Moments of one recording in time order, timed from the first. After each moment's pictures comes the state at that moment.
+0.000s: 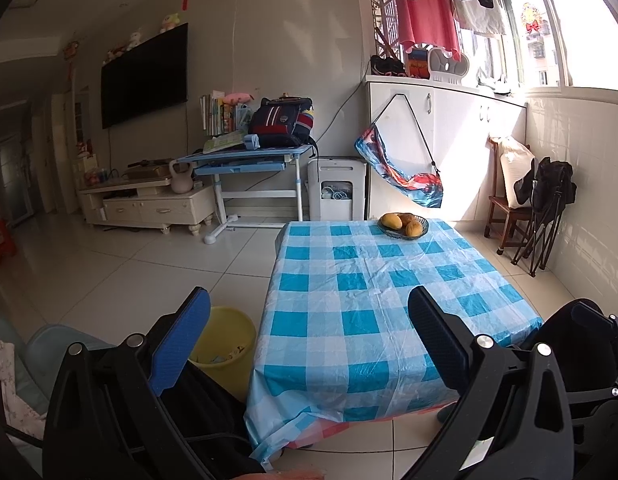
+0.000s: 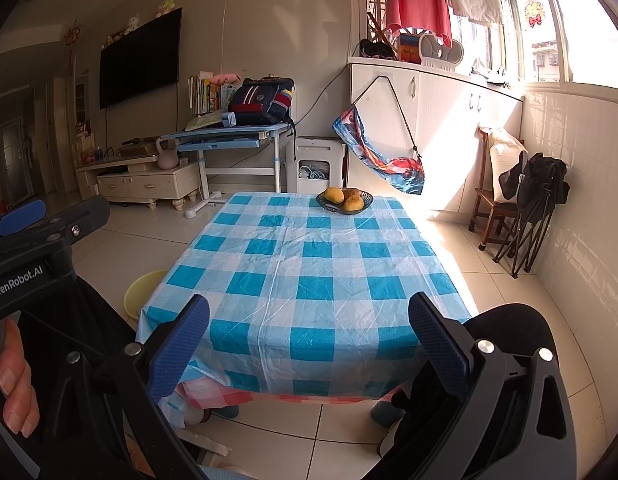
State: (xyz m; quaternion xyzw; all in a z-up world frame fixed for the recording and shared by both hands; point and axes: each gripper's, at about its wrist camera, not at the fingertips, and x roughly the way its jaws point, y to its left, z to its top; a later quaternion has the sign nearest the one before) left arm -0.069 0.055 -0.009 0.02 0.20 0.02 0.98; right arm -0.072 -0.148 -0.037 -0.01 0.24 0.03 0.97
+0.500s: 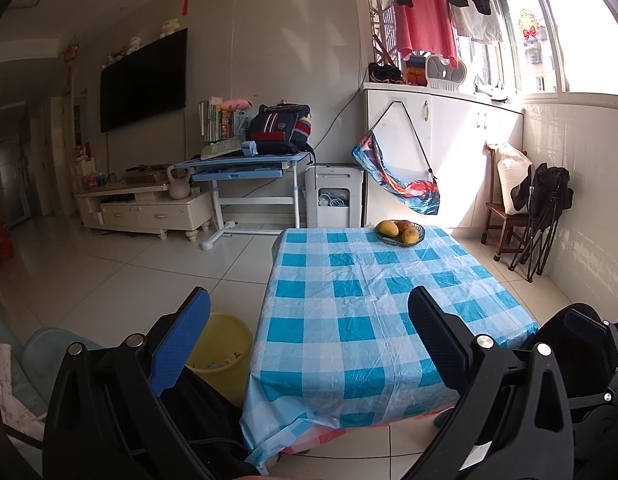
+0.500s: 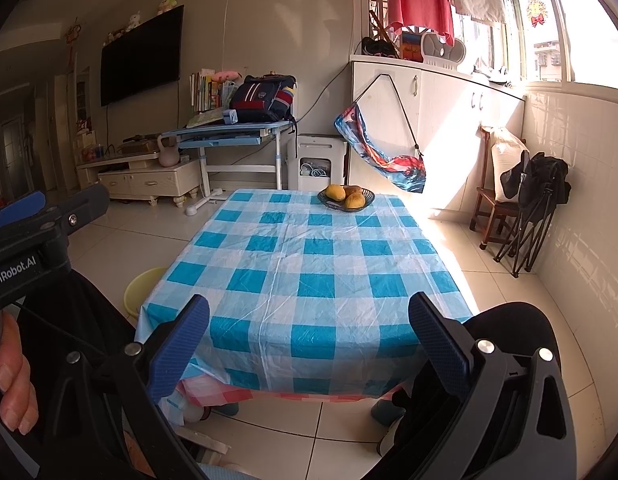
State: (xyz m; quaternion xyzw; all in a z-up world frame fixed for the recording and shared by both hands) left arm -0.074 0.052 -0.005 0.01 0.18 0.01 0.98; right arm -0.072 -0.147 -0.042 -0.01 0.25 0.03 0.97
